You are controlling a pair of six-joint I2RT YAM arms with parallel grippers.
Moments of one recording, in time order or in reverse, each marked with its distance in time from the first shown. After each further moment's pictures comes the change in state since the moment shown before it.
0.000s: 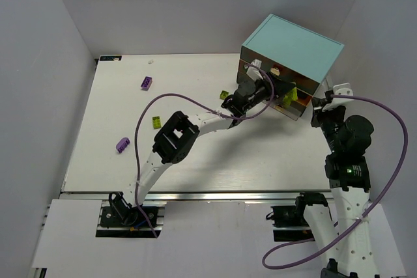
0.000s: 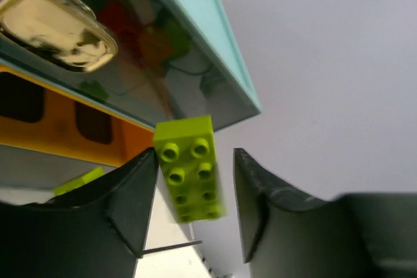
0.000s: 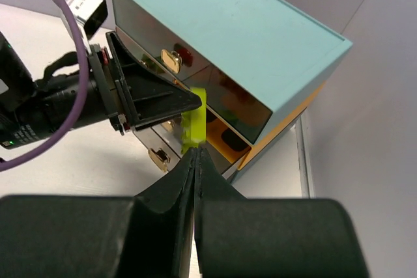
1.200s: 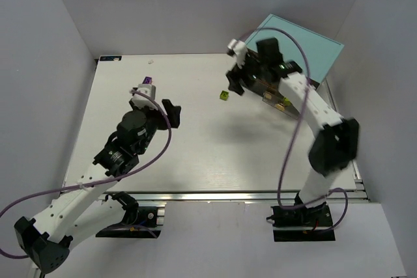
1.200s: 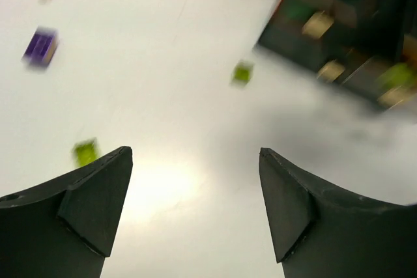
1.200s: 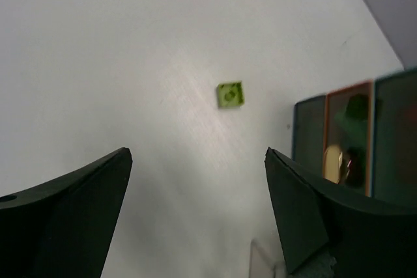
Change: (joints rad) left arm 0.227 -1.642 -1.120 -0.766 -0.443 0.731; right arm 0.416 1.077 0.760 -0.309 -0.282 -0.311
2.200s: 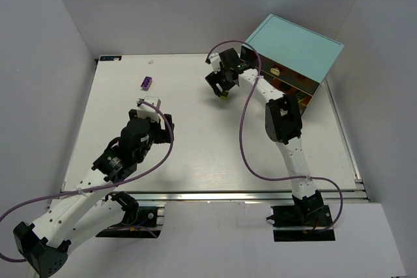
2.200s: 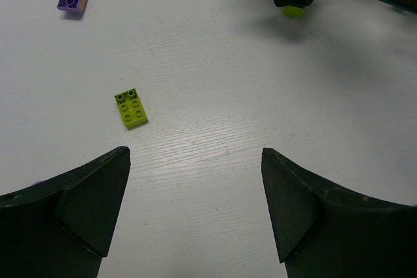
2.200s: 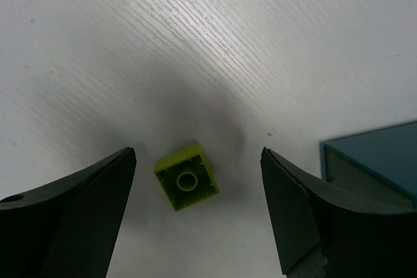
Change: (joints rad) left arm 0.000 -0.063 -0.093 -0.251 -0.043 0.114; right arm 0.104 0.798 0.663 -0.105 0.393 0.192
